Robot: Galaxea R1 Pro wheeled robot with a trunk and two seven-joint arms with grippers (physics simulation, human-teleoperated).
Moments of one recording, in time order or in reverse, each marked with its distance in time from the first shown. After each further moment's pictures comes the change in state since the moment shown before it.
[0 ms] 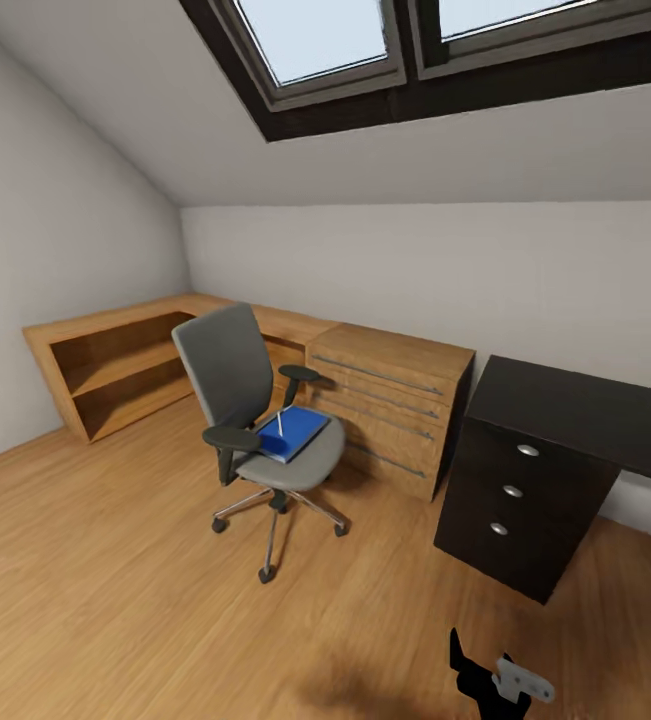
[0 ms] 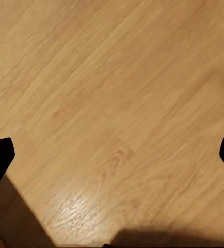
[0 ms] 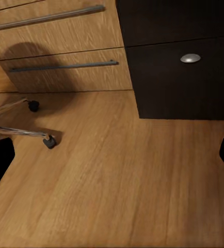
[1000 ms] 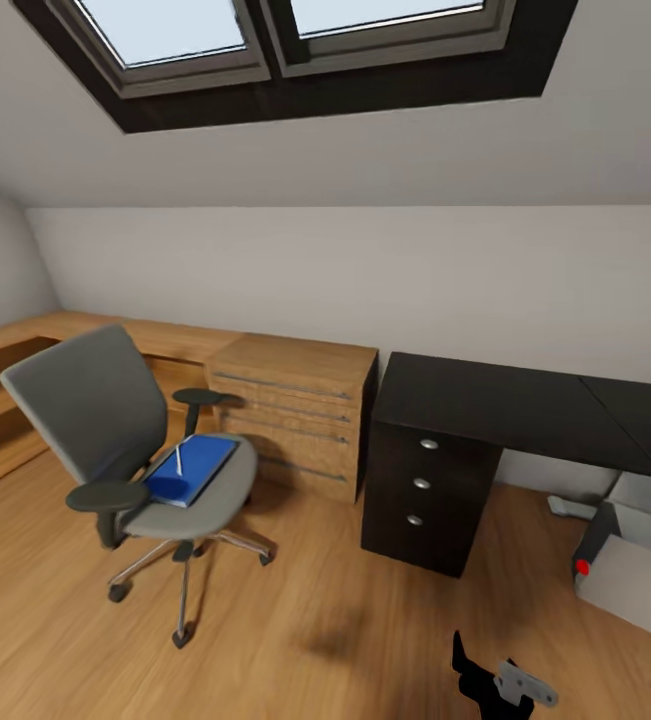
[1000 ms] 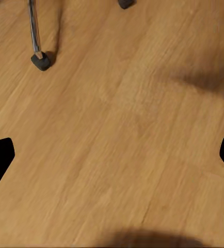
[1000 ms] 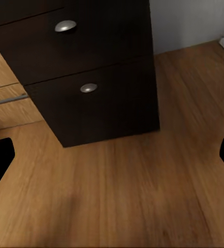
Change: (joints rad) left arm 0.000 0.006 -0.007 0.037 -0.006 -0.166 -0.193; right arm 0.000 0.004 0.000 0.001 0.001 0.007 -0.049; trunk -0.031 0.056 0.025
